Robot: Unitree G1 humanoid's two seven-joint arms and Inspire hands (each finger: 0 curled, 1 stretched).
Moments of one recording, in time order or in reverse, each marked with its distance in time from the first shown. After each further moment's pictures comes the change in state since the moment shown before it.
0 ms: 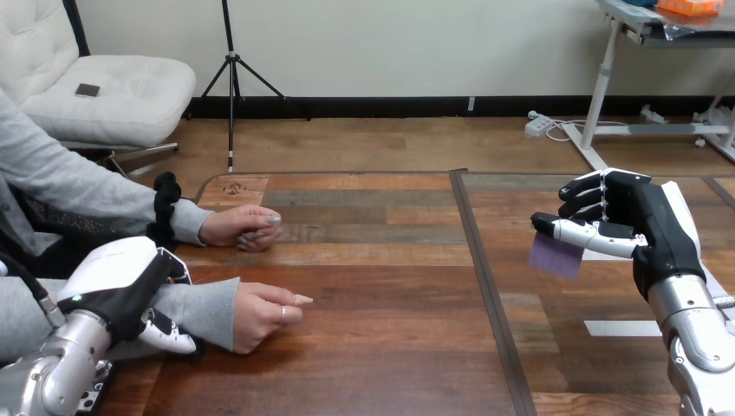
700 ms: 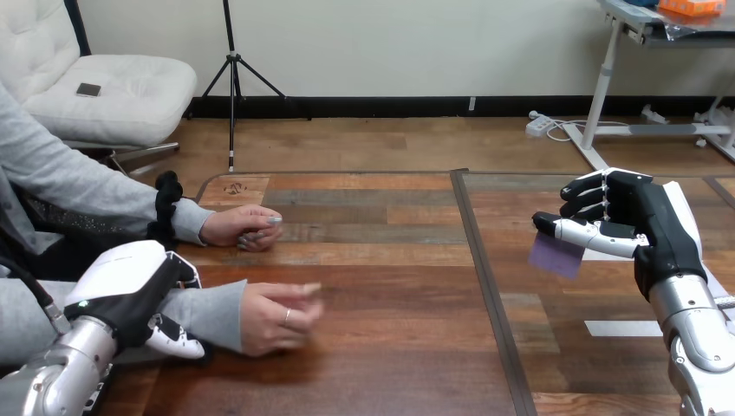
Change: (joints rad) left arm 0.044 0.000 0.003 -0.063 -0.007 -0.022 0.006; right arm 0.000 0.001 -0.005 0.000 -0.002 0.000 -0.003
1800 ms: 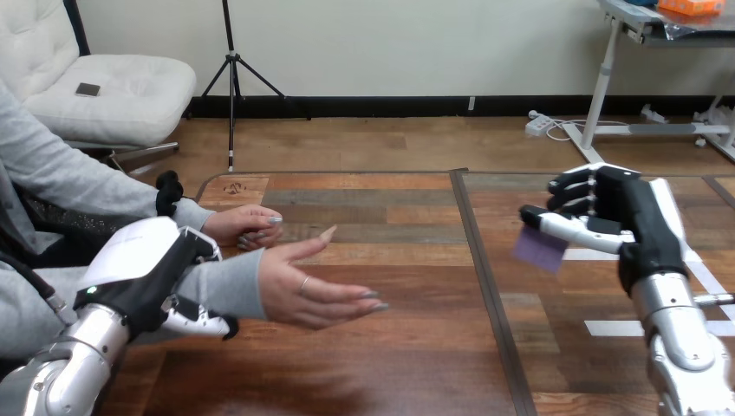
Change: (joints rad) left arm 0.061 -0.013 0.041 -0.198 -0.076 0.012 -0.008; right arm 0.003 0.057 -0.003 -0.037 0.003 0.000 -0.023
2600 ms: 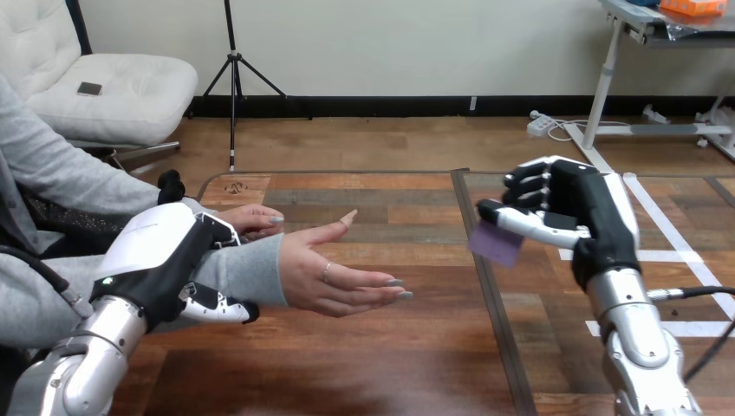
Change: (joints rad) left arm 0.004 -0.047 0.007 -0.069 0.006 0.017 0.009; right arm 0.000 0.107 0.010 -0.059 -0.005 0.000 0.015
